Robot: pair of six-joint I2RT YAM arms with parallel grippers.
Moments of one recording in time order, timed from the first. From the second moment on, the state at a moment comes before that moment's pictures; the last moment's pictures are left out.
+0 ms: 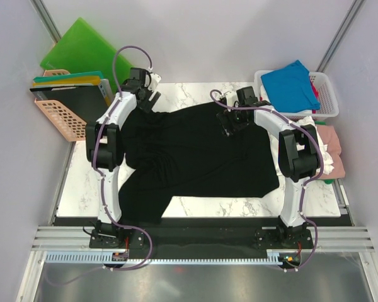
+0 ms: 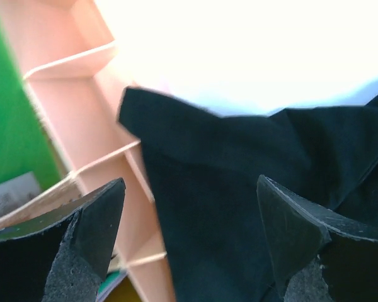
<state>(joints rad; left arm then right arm) -0.15 2.22 1.96 -0.56 -0.15 0.51 0.27 2.04 1.57 -0.51 -0.21 -0.26</state>
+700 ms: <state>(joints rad) -0.21 2.51 2.23 -0.66 -0.11 0.61 0.27 2.02 1.43 -0.46 -0.19 -0.26</state>
